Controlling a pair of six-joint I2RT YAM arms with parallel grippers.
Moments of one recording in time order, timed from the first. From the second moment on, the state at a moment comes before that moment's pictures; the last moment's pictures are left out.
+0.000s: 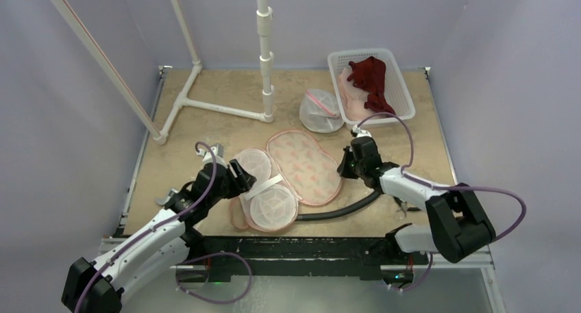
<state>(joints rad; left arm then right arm) -0.60 0.71 0.35 -0.25 -0.14 -0.89 0.44 1.35 0.53 -0.01 0.01 0.53</state>
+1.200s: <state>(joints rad) -0.60 0.65 0.58 -0.54 -0.40 -0.85 1.21 1.27 0.75 0.08 0.10 0.16</state>
